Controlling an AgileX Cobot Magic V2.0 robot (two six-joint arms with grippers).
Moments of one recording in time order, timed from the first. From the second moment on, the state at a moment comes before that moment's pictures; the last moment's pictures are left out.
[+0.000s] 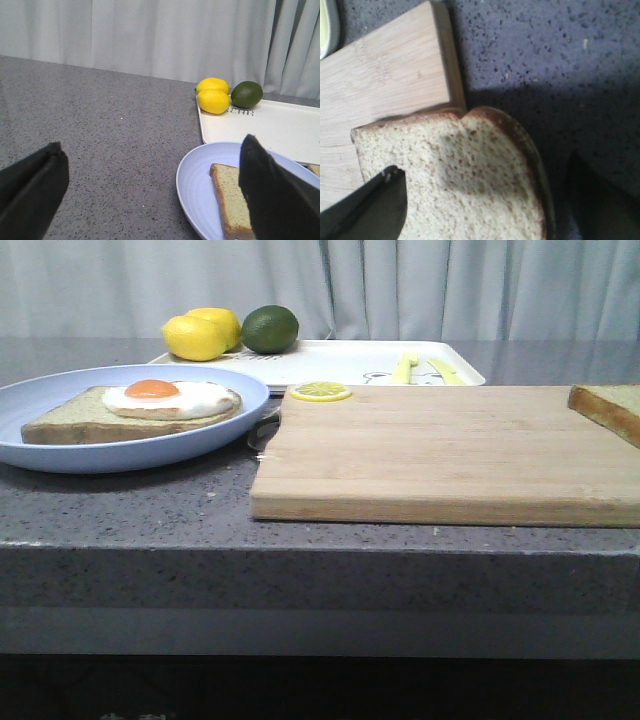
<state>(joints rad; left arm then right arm) -0.03 0.49 -0.40 -0.14 0.09 0.01 -0.53 1.74 -1.30 0.70 1.18 -0.41</state>
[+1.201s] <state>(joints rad) -0.03 0.49 -0.40 -0.14 0.09 0.01 -0.50 1.62 -1.31 1.11 1.20 -0.43</state>
